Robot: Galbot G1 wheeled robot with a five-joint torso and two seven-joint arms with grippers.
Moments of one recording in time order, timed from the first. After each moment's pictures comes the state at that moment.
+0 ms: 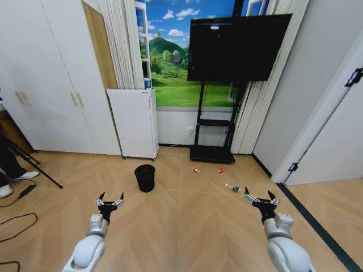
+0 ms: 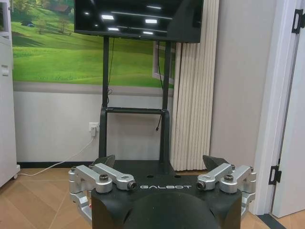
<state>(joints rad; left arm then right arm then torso) 1.34 -1.10 -0.51 -1.77 -0.31 0.03 -0.20 -1.47 1.18 0.75 2.01 0.40 -0.14 0.24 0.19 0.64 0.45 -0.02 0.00</state>
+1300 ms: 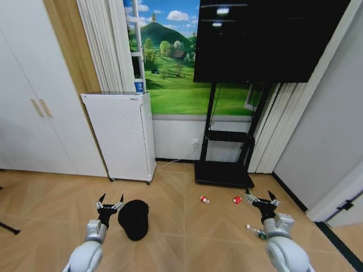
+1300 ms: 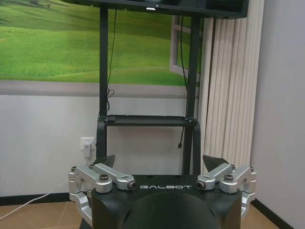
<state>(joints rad) 1.41 -1.11 -0.54 -1.81 -0.29 -0.03 -0.15 -1.47 1.18 0.74 2.00 0.41 -0.14 0.27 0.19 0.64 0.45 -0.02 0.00</state>
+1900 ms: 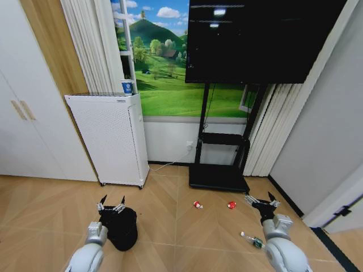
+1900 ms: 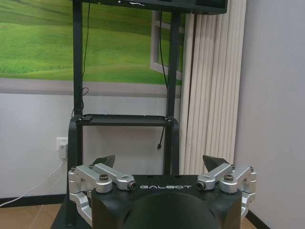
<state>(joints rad) 1.41 -1.12 -0.54 -1.81 -0.29 -0.03 -0.15 -1.47 1.20 0.73 2.00 0.38 -0.13 0.27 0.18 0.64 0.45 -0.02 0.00</state>
